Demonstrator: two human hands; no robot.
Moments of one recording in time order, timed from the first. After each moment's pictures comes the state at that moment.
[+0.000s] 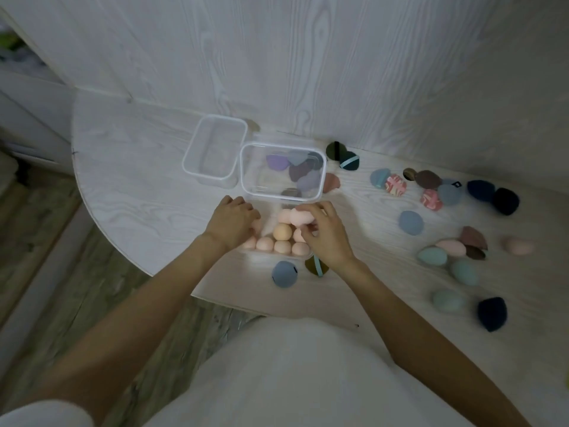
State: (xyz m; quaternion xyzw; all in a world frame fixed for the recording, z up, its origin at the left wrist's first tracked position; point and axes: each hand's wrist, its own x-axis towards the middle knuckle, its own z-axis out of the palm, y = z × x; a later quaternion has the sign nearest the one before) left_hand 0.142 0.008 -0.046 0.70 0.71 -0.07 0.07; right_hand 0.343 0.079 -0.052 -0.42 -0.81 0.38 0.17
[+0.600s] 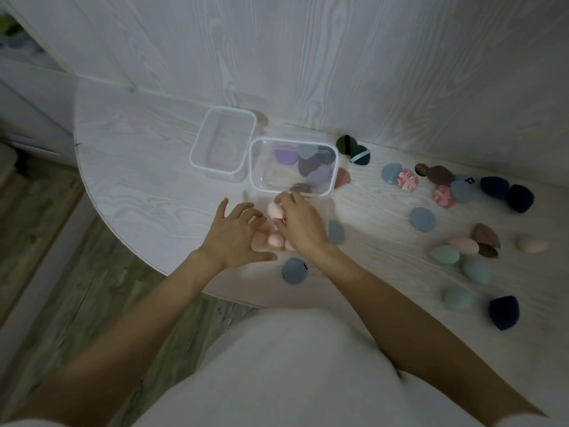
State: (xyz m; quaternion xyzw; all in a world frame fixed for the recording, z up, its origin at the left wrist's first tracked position) left_hand 0.137 -0.033 -0.055 0.69 0.72 -0.07 0.11; right_hand 0.274 0.065 -0.052 -0.38 -0.88 0.26 0.08
